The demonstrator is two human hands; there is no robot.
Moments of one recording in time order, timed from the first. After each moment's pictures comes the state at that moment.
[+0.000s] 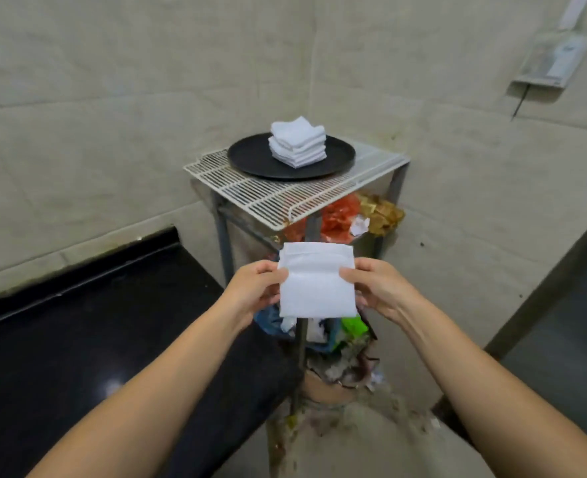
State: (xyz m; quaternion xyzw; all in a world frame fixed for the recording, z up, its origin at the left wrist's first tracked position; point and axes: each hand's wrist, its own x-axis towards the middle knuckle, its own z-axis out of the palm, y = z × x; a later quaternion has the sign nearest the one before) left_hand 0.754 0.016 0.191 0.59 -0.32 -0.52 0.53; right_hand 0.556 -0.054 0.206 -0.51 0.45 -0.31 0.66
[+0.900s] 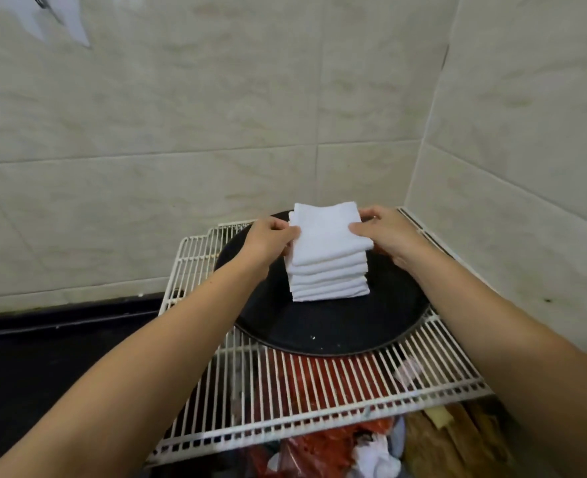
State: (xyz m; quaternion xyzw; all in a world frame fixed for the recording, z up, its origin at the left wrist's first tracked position) left_hand 0.840 -0.375 0.291 0.76 -0.21 -0.19 0.59; right_hand 0.734 -0.543 0.295 -0.76 0.29 -0.18 0.55
